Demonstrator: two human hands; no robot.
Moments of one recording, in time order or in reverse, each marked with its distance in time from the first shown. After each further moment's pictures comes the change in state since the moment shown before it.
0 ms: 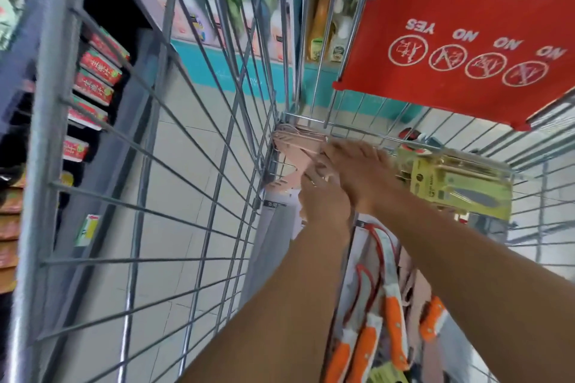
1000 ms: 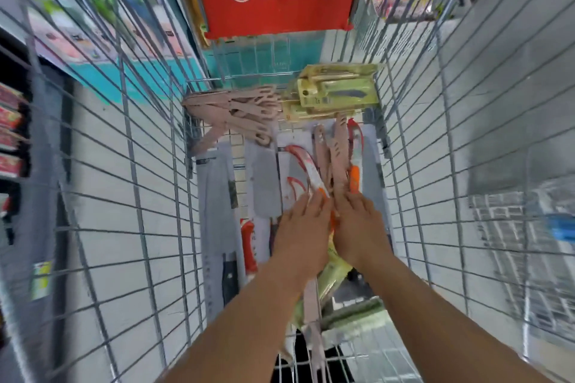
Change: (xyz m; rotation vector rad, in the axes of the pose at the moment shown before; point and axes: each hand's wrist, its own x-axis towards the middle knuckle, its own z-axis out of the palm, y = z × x) left_hand -0.107 -0.154 -0.024 1.382 -0.604 0.954; right_hand -0.251 -0.019 0.091 0.328 0.031 0.597
